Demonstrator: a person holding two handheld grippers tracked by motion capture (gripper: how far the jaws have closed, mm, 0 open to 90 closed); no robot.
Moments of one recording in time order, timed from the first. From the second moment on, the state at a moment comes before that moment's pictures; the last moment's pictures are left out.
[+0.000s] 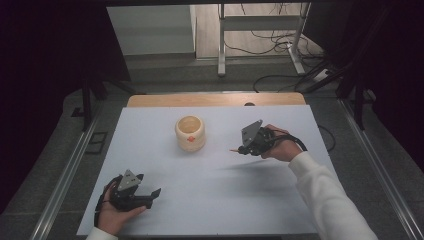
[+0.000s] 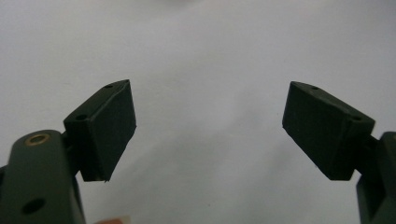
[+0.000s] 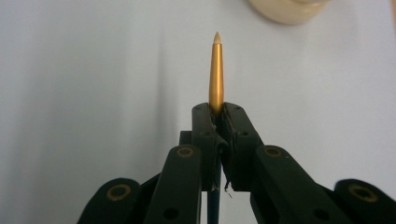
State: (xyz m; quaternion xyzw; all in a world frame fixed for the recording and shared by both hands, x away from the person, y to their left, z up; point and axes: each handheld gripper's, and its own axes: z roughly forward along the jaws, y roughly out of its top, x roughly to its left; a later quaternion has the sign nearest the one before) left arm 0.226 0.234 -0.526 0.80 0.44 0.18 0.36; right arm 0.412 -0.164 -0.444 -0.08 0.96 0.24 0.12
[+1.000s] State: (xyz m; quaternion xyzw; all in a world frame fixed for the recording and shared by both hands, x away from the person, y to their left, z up) left arm 0.226 0.233 -0.525 0.80 0.44 0.18 0.36; right arm 0.397 -0.193 -0.434 0.06 0.91 0.37 0.16
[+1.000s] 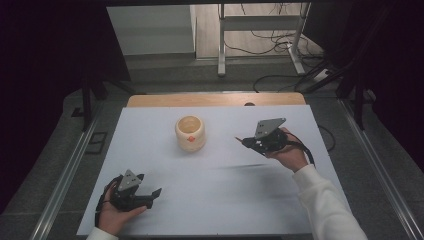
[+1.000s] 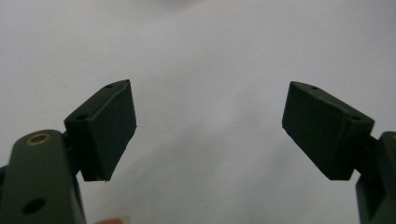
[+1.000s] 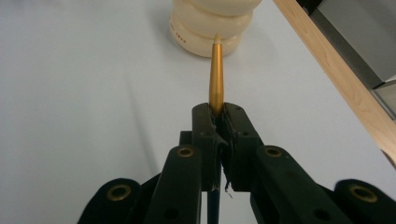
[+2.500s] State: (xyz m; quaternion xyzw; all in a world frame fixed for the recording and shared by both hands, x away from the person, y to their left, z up) left arm 0.224 0.233 -0.524 0.79 0.45 0.18 0.37; right arm 0.379 -0.211 -0.445 0.20 0.85 0.48 0.14
